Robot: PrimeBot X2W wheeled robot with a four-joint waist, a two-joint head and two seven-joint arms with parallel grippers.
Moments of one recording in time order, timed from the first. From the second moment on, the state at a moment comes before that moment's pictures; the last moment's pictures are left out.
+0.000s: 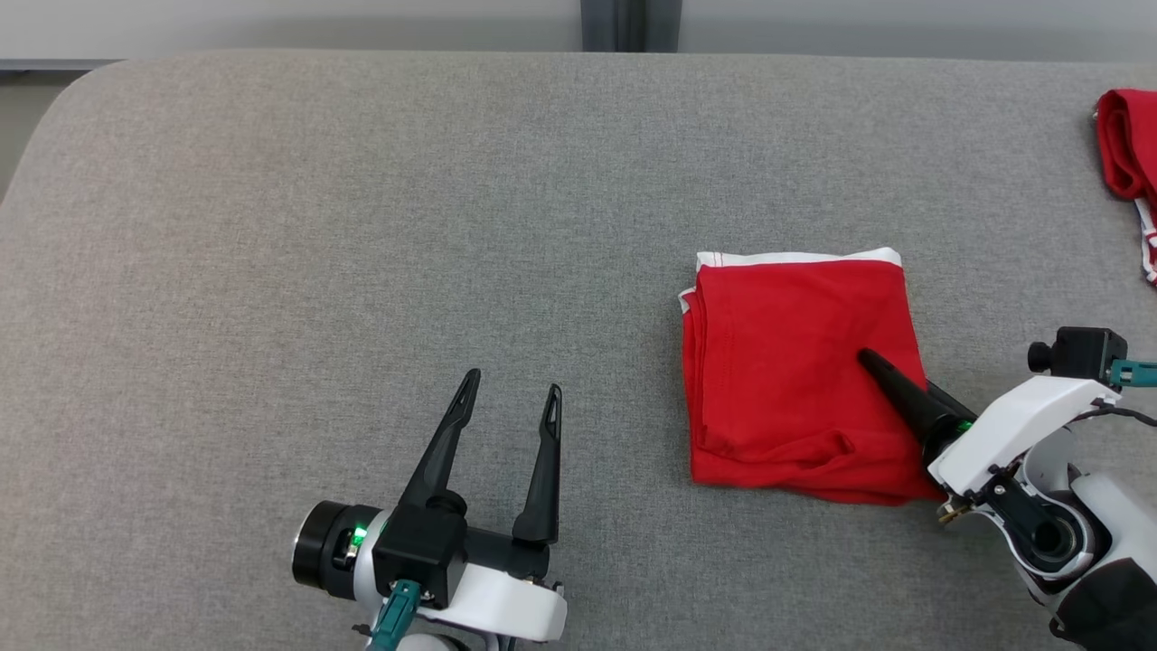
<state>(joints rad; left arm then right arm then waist) -0.11 0.05 -0.49 0.03 -0.20 0.26 -0.26 -0.50 -0.42 0.60 0.53 1.36 0.13 0.08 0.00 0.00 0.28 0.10</state>
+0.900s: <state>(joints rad) -0.21 0.05 -0.51 0.00 -0.17 0.27 -0.26 -0.77 -0.54 0.91 0.54 1.04 0.13 -0.26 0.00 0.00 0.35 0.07</state>
